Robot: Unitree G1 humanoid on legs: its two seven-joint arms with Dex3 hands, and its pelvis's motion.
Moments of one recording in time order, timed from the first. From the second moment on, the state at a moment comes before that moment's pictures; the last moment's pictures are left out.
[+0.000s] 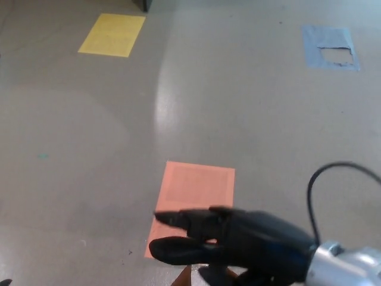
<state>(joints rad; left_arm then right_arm) -0.36 0.65 -0.03 1.31 0.20 -0.22 -0.24 -0.25 -0.61 0.70 -0.59 -0.29 0.37 0.37</state>
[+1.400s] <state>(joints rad) -0.37 0.64 -0.03 1.31 0.19 -0.22 -0.25 -0.39 -0.14 1.00 0.65 -0.58 0.28 0.00</state>
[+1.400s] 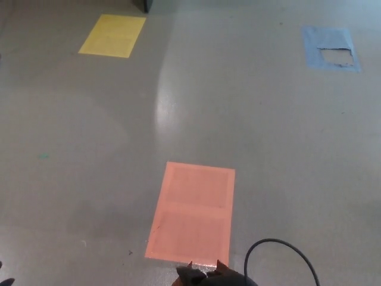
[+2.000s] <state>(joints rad) -0.28 0.64 -0.03 1.31 0.19 -0.23 -0.25 -0.45 0.03 1.00 1.04 -0.64 0.20 -0.22</state>
